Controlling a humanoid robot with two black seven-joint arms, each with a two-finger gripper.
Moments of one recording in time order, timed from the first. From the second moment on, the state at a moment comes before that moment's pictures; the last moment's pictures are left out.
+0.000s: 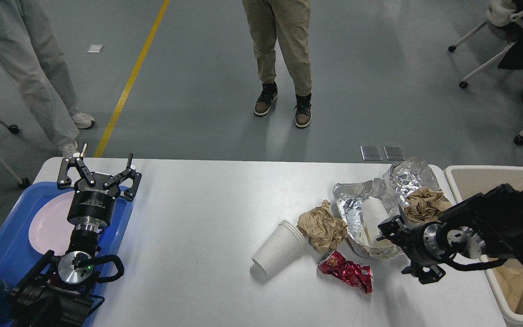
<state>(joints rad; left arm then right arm) -0.39 0.09 -1.39 -0.64 0.08 -0.66 -0.25 1.40 -0.27 -1.29 1.19 0.67 0.17 0.09</state>
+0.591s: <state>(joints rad) -0.39 0.09 -1.39 -0.64 0.08 -0.66 -0.25 1.26 -0.23 -1.23 1.06 0.67 0.13 0.08</state>
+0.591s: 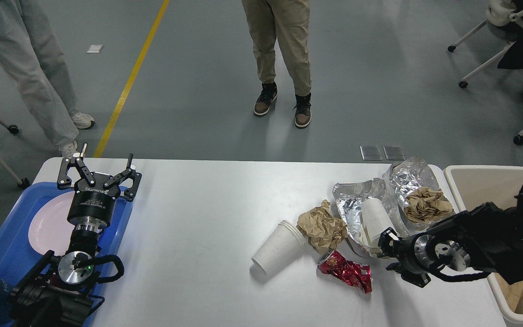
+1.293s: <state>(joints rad) -0.39 0.09 -1.39 -0.64 0.08 -0.66 -0.25 1.33 -0.26 -1.20 1.11 0.67 0.14 0.04</state>
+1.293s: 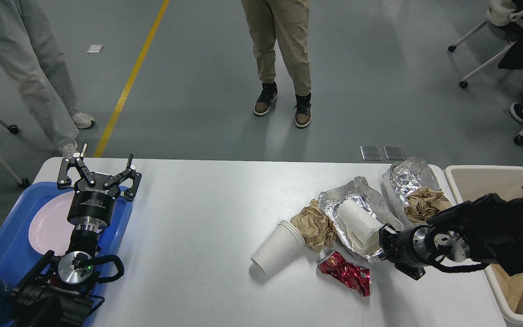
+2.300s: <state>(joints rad) -0.39 0.09 -1.39 -0.64 0.08 -0.66 -0.25 1.97 -0.73 -1.62 1.47 0.62 0.34 0.03</state>
